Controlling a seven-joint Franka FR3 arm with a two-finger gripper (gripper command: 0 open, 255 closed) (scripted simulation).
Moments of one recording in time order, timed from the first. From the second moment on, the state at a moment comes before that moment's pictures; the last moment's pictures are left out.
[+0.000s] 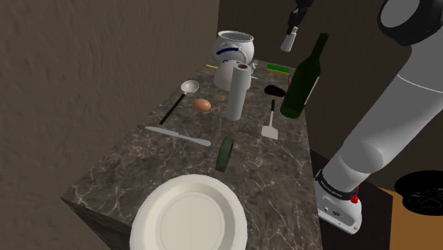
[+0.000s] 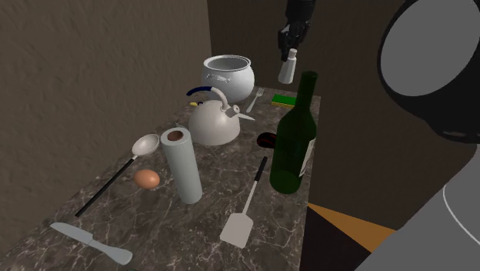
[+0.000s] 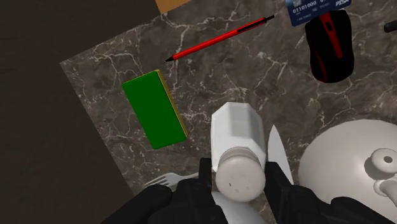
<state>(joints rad) -0.18 0.03 -0.48 -1.52 0.04 1.71 -0.68</state>
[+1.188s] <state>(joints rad) 0.00 -0.25 -0.20 -1.80 -0.10 1.72 -0.22</state>
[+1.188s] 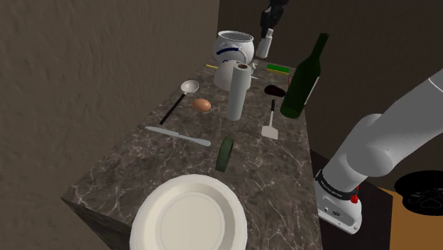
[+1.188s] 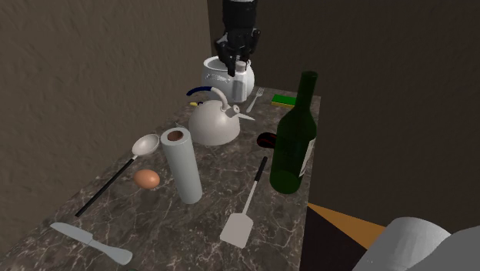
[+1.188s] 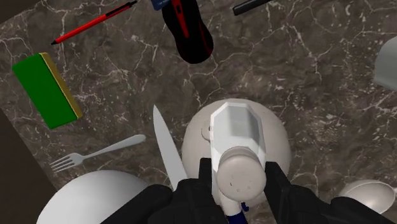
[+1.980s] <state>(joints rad) 0.10 -0.25 -0.01 -1.80 -0.10 1.70 0.08</state>
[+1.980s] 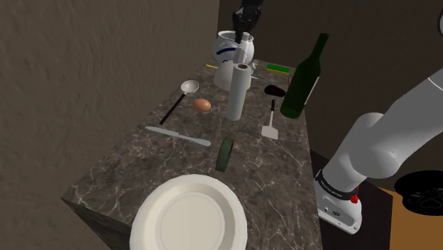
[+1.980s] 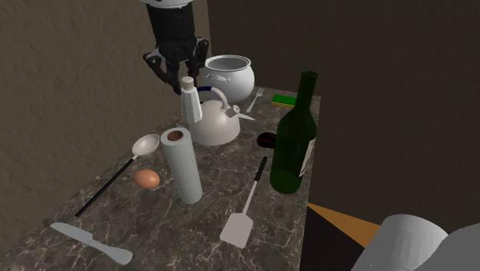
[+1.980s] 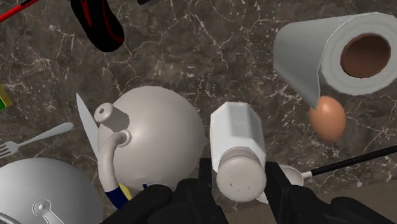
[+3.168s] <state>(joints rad) 0.27 0.01 0.24 -1.52 -0.15 1.63 0.49</state>
